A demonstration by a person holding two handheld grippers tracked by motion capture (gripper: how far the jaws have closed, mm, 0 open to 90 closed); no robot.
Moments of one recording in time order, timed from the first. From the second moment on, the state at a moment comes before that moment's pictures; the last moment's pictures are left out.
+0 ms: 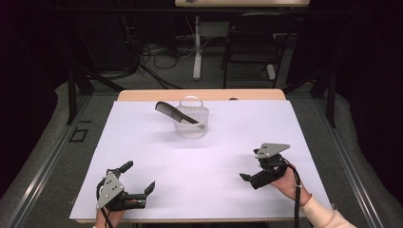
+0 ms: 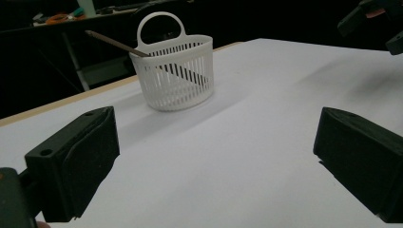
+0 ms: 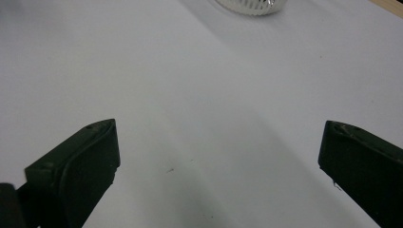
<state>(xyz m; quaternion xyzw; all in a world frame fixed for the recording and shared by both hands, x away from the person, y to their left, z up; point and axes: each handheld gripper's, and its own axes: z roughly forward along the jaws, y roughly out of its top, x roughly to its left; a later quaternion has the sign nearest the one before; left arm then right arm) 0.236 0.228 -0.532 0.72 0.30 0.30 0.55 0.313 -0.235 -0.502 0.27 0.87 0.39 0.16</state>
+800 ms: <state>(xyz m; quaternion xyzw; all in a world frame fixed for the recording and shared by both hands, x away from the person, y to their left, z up) 0.237 0.228 -0.532 0.72 0.30 0.29 0.55 0.287 -0.262 -0.508 0.29 0.85 0.41 0.18</state>
